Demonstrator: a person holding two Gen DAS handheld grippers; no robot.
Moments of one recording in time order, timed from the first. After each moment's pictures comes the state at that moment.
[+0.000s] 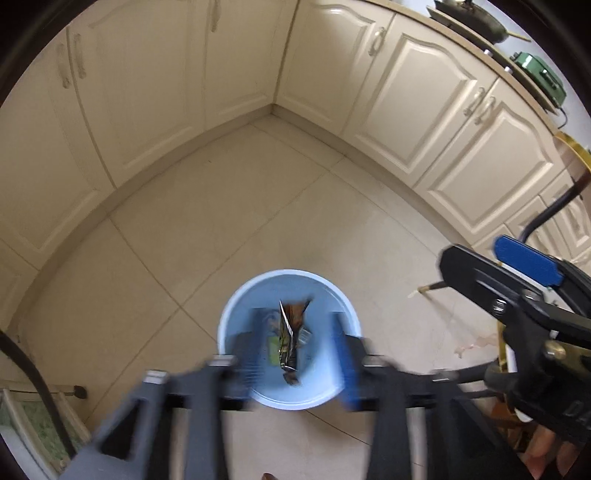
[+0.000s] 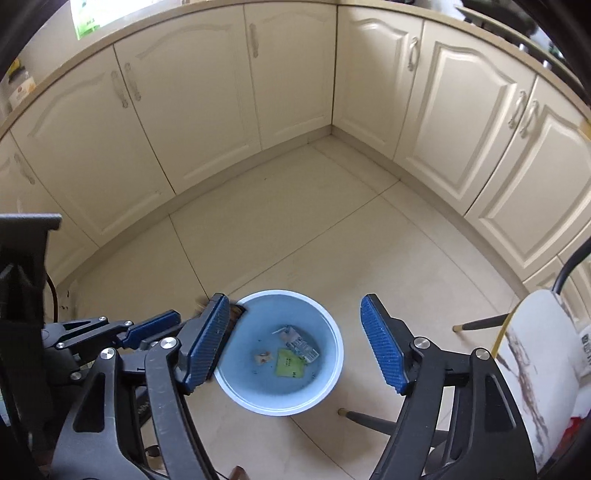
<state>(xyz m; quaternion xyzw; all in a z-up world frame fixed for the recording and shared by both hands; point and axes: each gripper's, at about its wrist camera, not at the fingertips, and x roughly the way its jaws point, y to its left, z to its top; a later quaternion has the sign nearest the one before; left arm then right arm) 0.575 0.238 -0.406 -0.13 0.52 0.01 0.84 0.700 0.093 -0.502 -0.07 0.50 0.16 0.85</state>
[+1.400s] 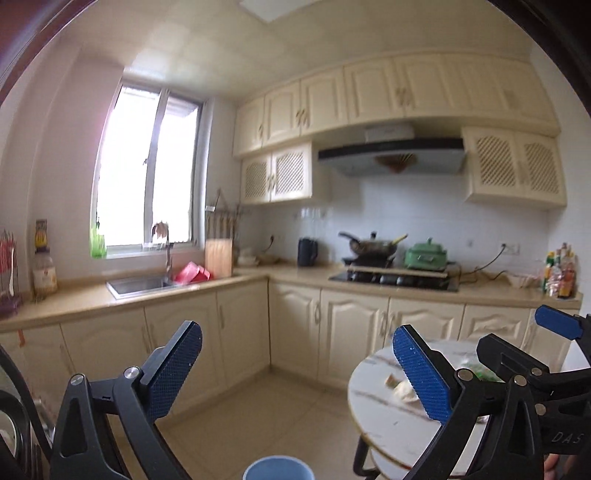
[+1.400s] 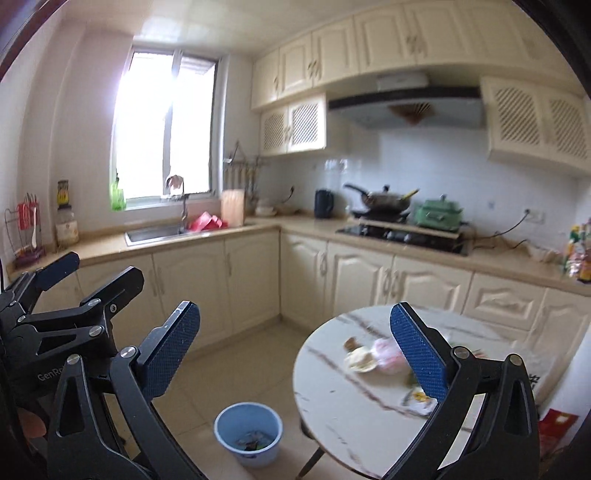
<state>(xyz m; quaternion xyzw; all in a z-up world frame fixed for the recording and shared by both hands) 0.180 0.024 -0.122 -0.01 0.05 0.04 1.00 0.346 -0.058 -0.093 -0.03 0.14 0.09 0.99</state>
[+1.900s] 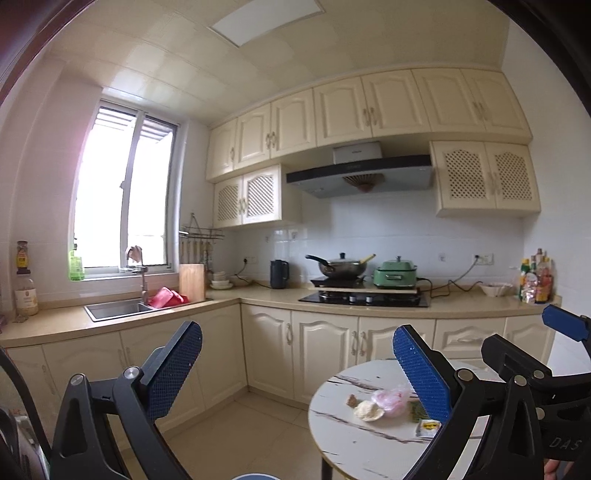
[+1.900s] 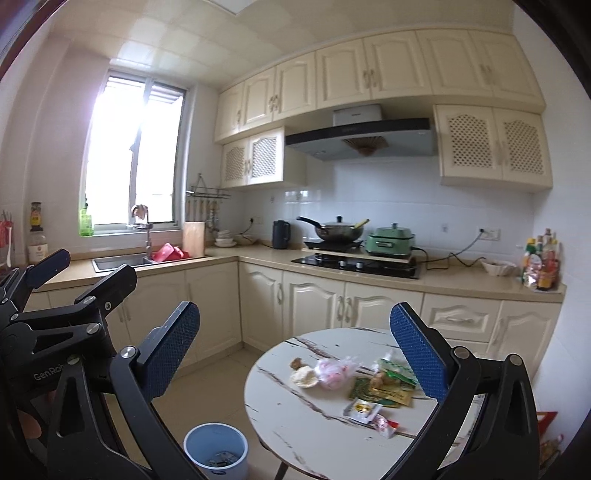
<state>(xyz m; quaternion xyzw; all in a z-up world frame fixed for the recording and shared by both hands) 0.094 -0.002 -0.183 0.00 0.01 -0.01 1.00 0.291 -0.115 -0.061 -0.02 0.08 0.01 1.00</state>
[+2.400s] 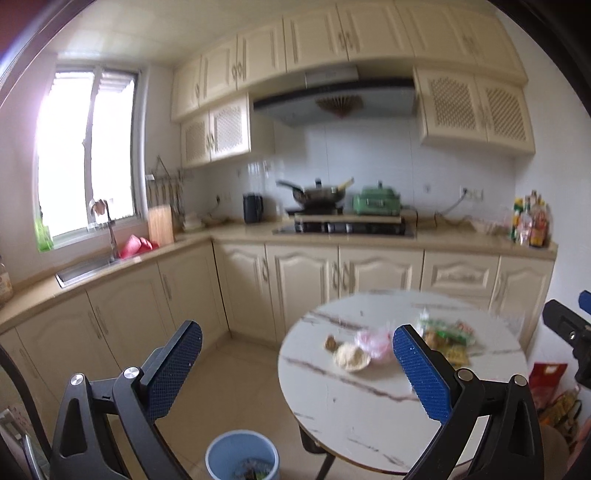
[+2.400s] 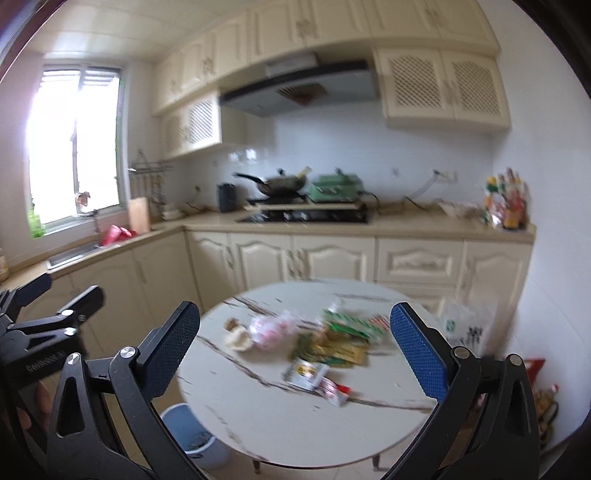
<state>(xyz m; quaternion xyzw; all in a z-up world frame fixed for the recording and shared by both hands) 0.240 -0.029 -0.191 0.03 0.15 -0.05 0.99 0.336 -0.226 -0.128 0.04 0.17 -0.08 0.98</state>
